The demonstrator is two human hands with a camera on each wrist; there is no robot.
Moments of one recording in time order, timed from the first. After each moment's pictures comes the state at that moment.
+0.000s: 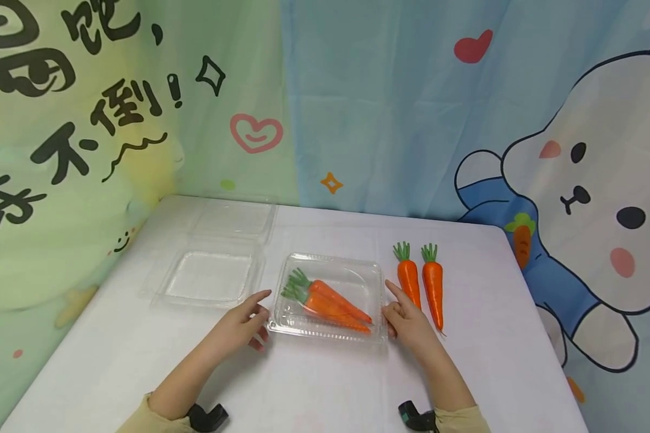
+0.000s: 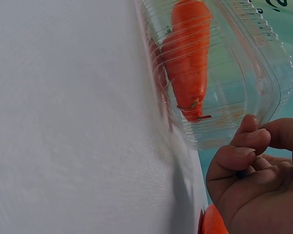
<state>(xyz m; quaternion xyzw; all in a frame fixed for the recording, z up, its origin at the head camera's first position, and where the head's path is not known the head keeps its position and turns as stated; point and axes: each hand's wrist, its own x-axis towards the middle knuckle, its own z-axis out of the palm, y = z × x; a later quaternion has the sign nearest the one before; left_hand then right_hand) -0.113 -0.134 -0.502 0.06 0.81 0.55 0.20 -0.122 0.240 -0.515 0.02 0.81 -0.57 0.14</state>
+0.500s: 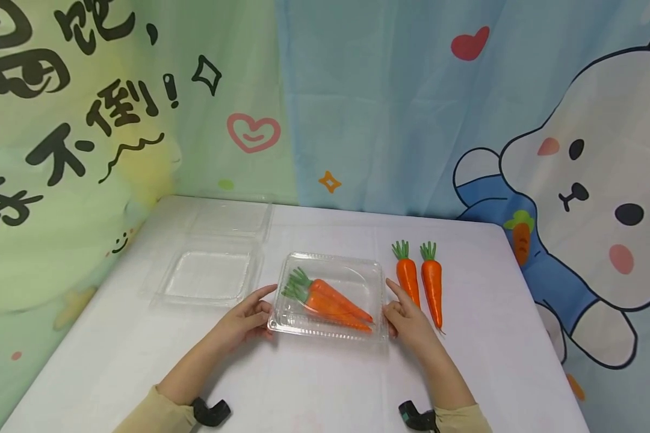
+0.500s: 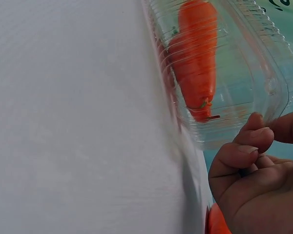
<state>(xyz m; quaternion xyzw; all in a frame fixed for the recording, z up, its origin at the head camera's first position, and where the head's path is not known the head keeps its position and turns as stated) -0.133 -0.140 -0.539 0.13 0.62 0.73 0.27 -0.121 0.243 -0.516 0.02 0.80 -0.58 0.14</state>
